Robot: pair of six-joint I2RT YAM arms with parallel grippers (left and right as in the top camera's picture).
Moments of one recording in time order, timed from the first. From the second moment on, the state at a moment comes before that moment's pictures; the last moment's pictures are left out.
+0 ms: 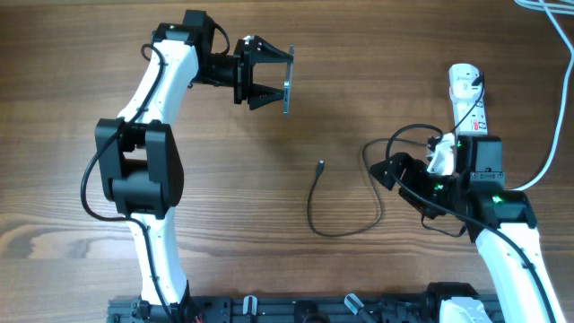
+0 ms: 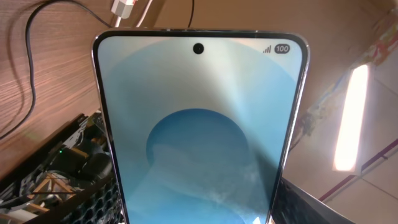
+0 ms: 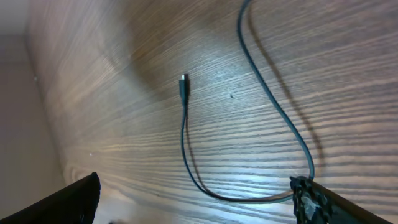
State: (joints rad) left arm -0.13 2.24 1.89 -1.21 1.52 -0.53; right arm -0.02 1.05 0.70 -0.75 -0.58 0.52
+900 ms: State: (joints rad) left arm -0.13 2.24 1.89 -1.21 1.52 -0.53; right arm 0.39 1.06 1.04 -1.04 -0.31 0.40
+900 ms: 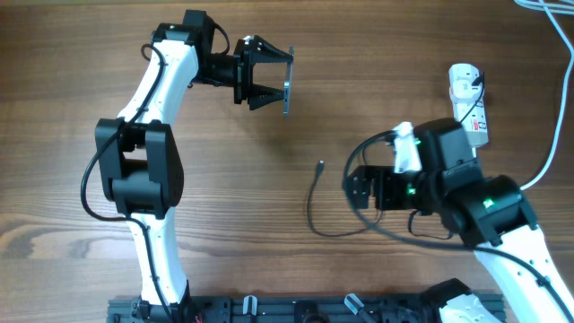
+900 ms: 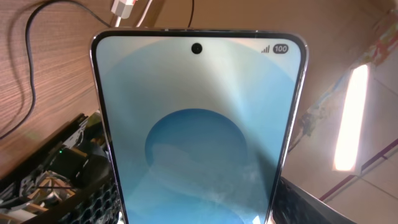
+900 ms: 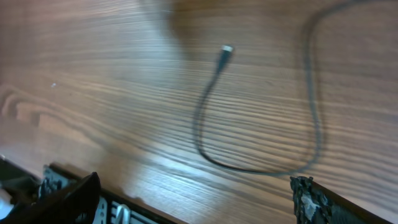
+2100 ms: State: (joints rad) left arm -0.13 2.24 1.89 -1.22 1.52 -0.53; right arm 0.78 1.83 1.86 -0.99 0.40 0.63
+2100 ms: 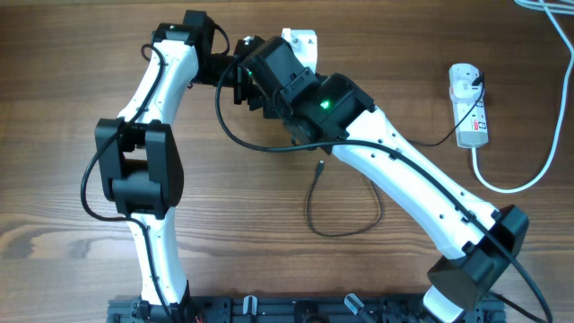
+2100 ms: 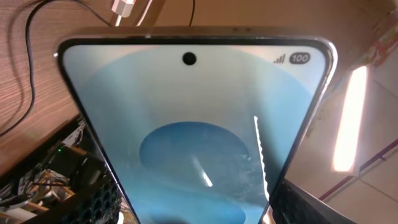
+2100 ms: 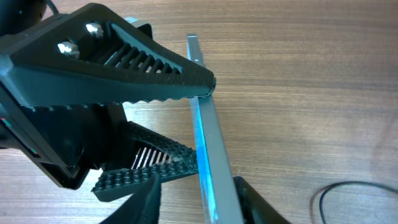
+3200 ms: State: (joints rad) left arm -0.13 2.24 1.89 -1.22 1.50 -0.53; right arm 0.78 1.80 1.86 -1.01 0.56 1.04
